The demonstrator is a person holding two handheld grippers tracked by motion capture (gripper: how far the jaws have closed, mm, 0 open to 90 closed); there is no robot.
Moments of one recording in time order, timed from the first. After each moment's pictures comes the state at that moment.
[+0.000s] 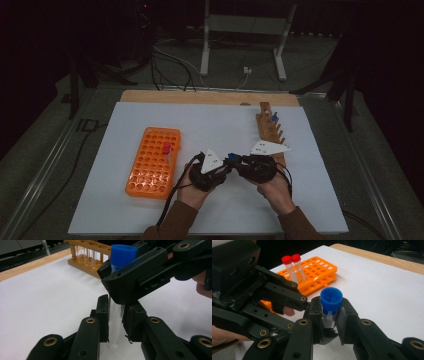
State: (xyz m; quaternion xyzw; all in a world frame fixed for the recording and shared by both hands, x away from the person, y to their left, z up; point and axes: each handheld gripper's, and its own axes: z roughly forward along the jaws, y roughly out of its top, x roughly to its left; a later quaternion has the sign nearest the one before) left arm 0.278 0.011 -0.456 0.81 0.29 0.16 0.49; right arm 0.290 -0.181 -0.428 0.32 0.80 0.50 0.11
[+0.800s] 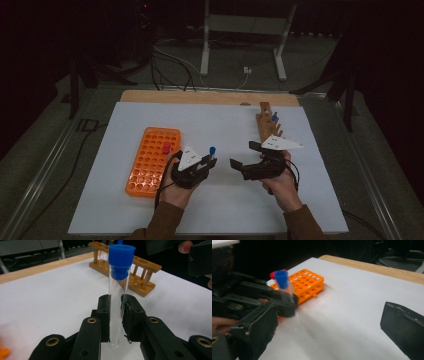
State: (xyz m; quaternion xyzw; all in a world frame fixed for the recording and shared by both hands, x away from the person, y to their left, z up) left arm 0.276 0.060 -0.449 0.77 0.34 0.17 0.51; right arm 0.296 -0.202 -0.421 0.35 0.76 0.53 0.12
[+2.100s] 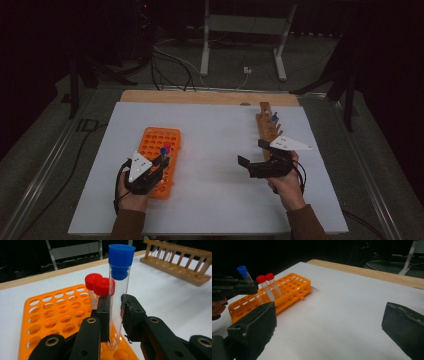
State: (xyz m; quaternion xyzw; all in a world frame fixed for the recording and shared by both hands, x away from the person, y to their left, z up) left arm 0.261 0.166 -0.472 0.73 0.40 0.28 0.47; right arm 0.296 -0.219 -0.422 0.38 0.74 0.53 0.15
